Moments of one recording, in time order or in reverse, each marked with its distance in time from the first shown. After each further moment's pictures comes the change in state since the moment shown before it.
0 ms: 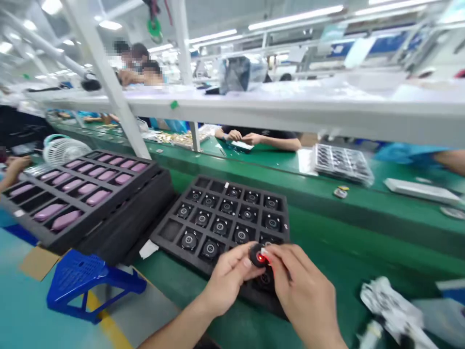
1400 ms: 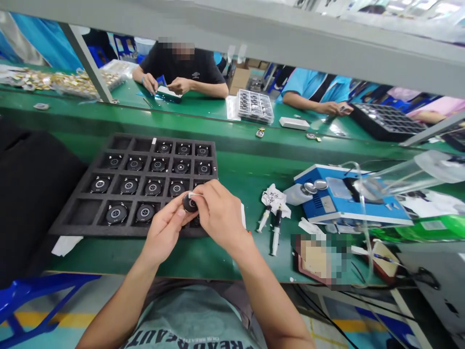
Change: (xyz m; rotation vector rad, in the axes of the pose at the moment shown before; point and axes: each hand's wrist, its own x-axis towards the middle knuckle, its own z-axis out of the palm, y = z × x) left_hand 0.015 -0.008 -0.003 0.071 -0.106 0.027; right_hand 0.012 0.001 -0.012 -0.013 -0.096 0.130
